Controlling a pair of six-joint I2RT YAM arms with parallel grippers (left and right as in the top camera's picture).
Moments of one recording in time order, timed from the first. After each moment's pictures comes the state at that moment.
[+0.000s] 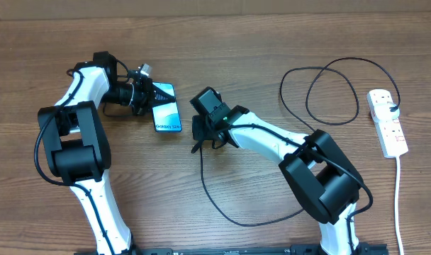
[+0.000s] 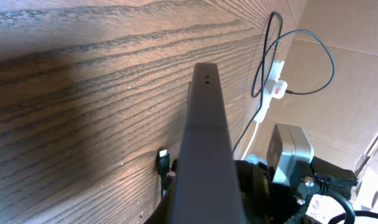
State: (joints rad) left arm 0.13 2.28 1.66 -1.03 1.02 -0.07; right arm 0.73 2.08 1.36 -0.39 -0.05 0.65
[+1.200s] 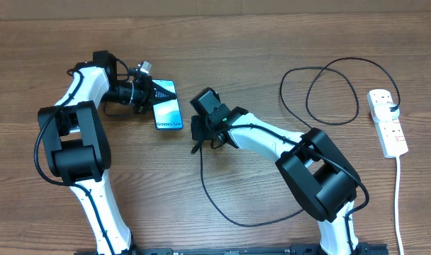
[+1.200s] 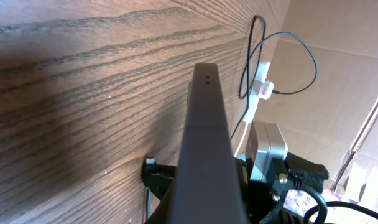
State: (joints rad) left arm 0.13 2.28 1.66 -1.00 1.07 -0.07; right arm 0.73 2.10 1.35 -0.34 -0.07 0.65
